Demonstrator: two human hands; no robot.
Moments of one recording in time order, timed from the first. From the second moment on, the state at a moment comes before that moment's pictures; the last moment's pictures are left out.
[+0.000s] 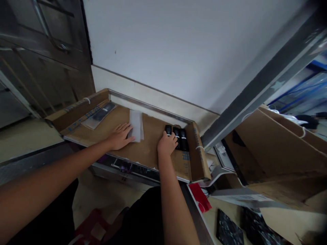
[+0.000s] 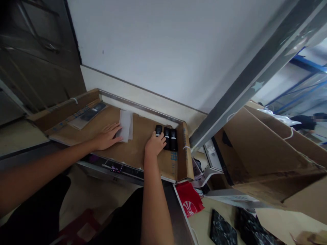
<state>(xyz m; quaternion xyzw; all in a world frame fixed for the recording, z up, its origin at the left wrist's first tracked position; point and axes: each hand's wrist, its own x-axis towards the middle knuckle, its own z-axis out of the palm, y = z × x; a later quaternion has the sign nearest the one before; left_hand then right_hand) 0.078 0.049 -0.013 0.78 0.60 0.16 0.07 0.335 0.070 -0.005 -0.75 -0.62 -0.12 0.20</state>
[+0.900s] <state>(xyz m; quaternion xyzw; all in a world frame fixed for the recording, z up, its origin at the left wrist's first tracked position) 0.056 0.068 0.002 0.68 0.64 0.36 0.04 0.339 0.078 -0.002 -0.55 -0.76 -0.18 0.30</state>
